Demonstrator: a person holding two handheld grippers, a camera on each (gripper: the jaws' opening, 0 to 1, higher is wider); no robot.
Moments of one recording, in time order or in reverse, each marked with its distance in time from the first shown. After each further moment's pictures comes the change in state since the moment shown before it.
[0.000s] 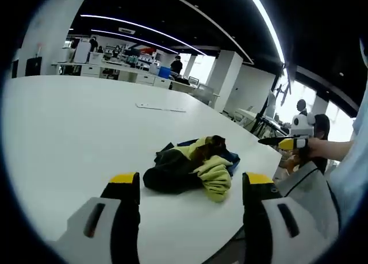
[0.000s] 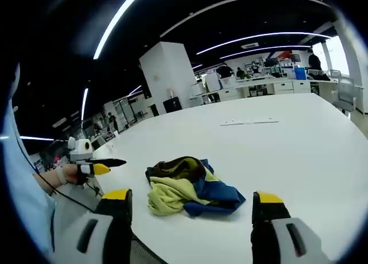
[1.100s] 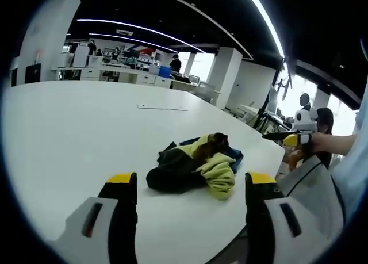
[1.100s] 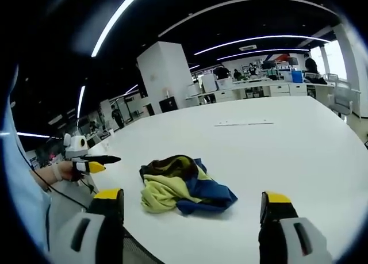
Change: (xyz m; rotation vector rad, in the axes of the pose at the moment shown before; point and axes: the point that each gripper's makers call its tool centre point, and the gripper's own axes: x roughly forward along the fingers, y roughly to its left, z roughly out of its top) left arm 0.001 0.002 -0.002 0.044 0.017 0.019; right arm -0.004 -0.009 -0.003 -0.028 0.004 -0.040
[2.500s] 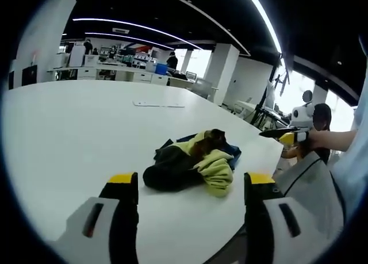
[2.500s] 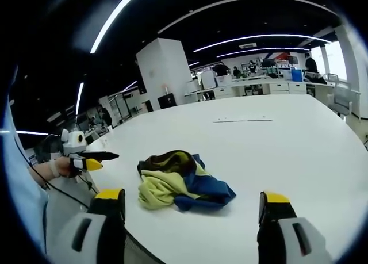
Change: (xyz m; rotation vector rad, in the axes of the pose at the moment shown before) left arm 0.003 -0.005 -0.002 0.023 0.025 -0.023; right arm 0.003 -0.005 -0.009 -0.005 0.031 -0.015
